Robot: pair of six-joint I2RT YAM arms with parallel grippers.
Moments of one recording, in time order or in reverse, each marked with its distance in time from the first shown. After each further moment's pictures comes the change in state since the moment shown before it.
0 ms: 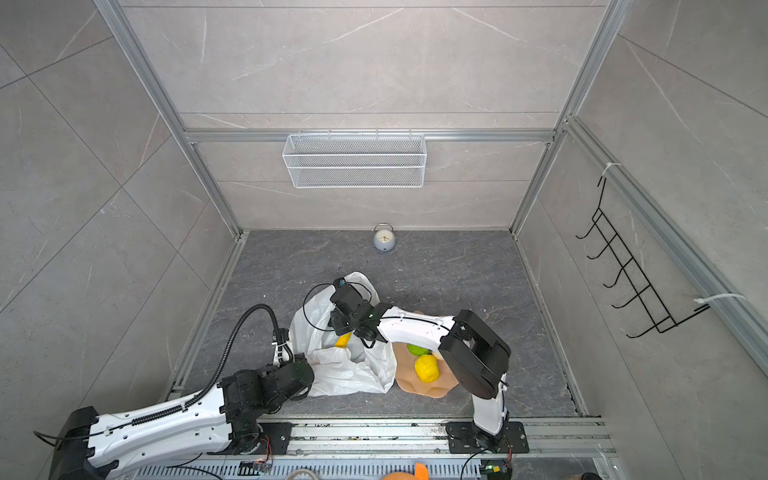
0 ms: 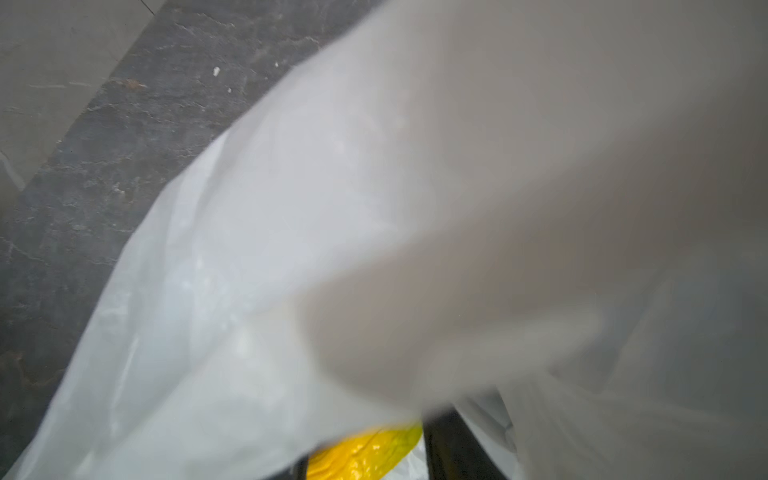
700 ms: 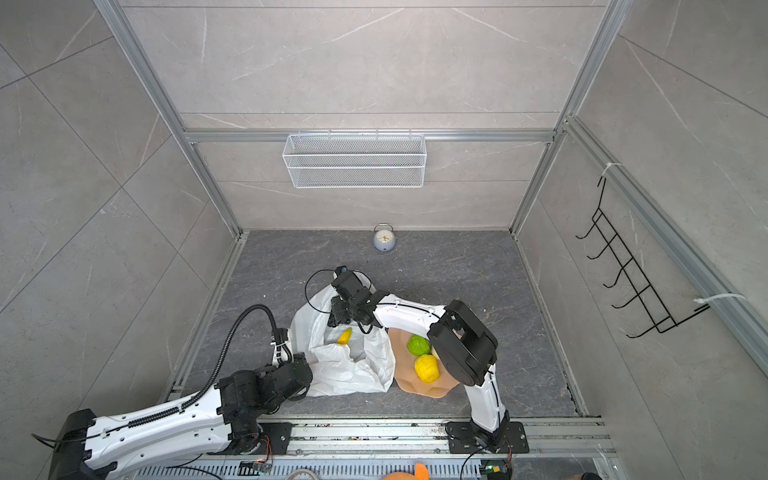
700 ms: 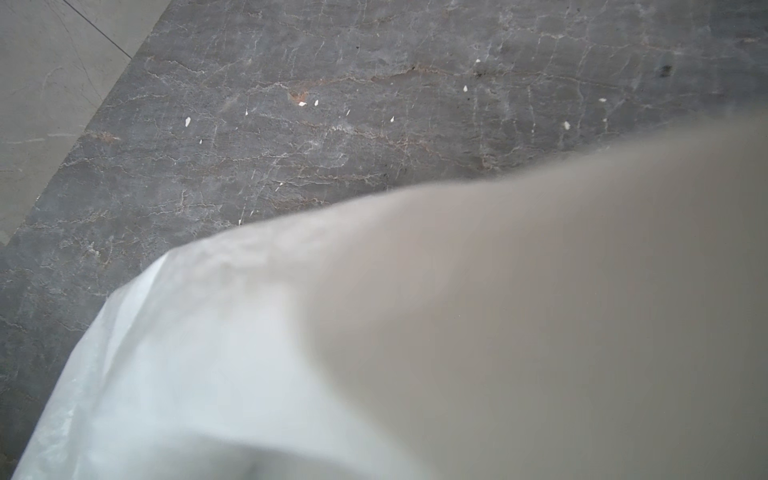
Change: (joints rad) left arm 0.000 -0.022 0.000 -0.002 0.000 -0.001; right arm -0.058 0.086 0.127 -0.016 -0.035 -0.005
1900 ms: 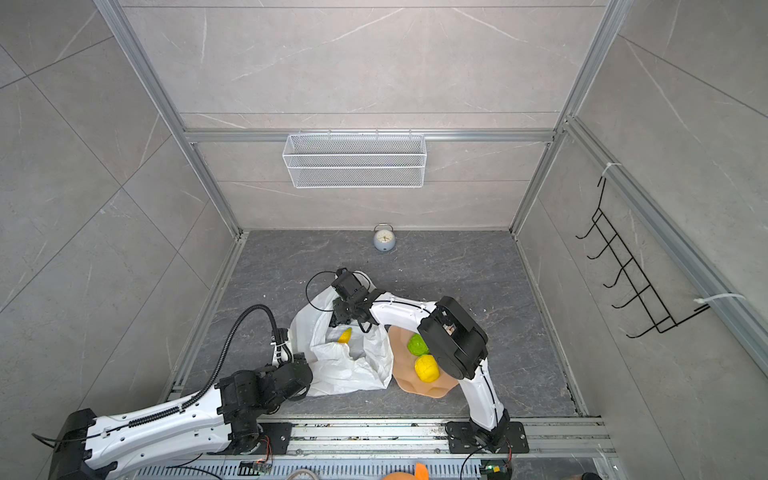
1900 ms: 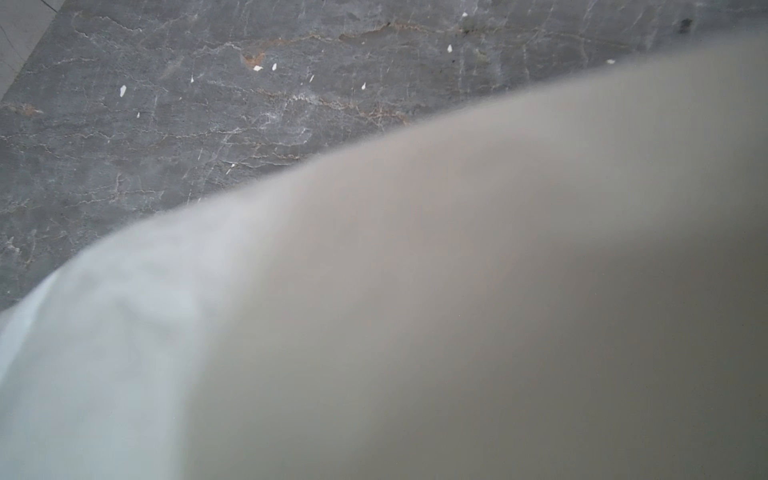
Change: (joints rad) left arm 0.000 0.003 0.000 -0.005 0.000 0.000; right arm -0.018 0.082 0.048 -0.037 0.007 -0.013
